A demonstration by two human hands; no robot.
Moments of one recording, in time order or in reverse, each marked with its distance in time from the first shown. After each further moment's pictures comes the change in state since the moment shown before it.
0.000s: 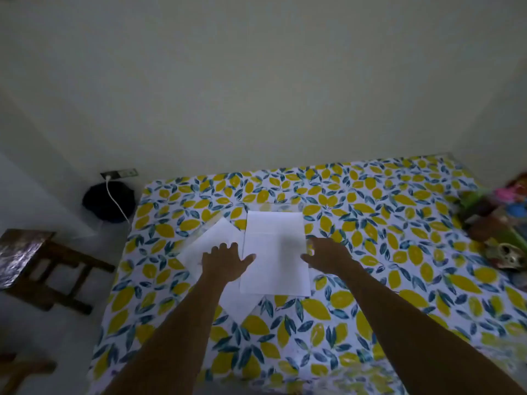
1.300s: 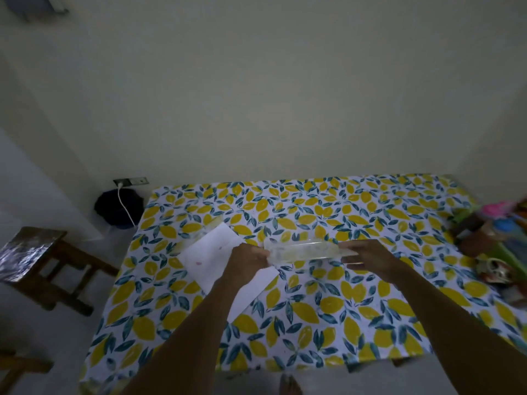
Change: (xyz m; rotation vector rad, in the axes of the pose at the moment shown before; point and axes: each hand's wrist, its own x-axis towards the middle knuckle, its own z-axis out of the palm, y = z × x) left_hand -0.034 0.045 0.012 -0.933 0.179 0.291; right_hand -0.060 0.101 -0.062 1.142 -0.020 0.187
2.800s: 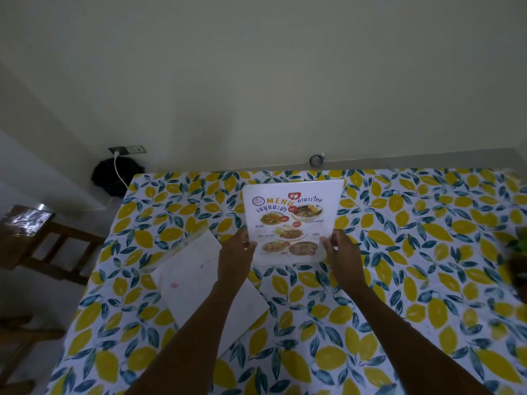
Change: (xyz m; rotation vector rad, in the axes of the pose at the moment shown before) left_hand 0.164 -0.001 0.037 0.246 0.329 -0.207; right_hand 0.209 0.010 0.045 -0.564 0.349 -0.499
